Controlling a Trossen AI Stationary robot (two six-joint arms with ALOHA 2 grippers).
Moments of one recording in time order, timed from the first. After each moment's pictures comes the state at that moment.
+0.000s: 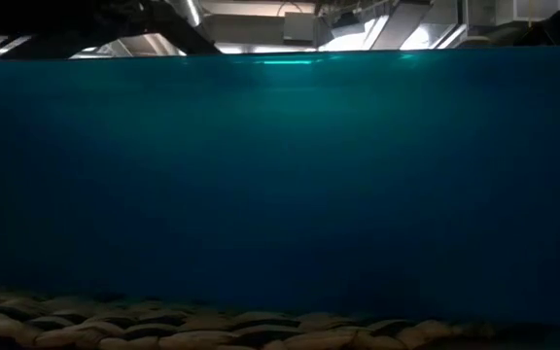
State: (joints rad) left arm 0.61 2.25 1.80 -0.68 0.30 0.72; right arm -0.04 0.02 0.01 0.03 -0.07 0.15
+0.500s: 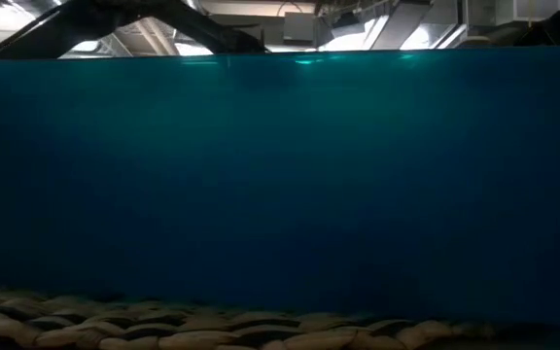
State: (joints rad) left arm 0.61 2.20 1.99 -0.72 0.35 0.62; right arm -0.04 0.02 0.01 0.03 -0.07 0.15
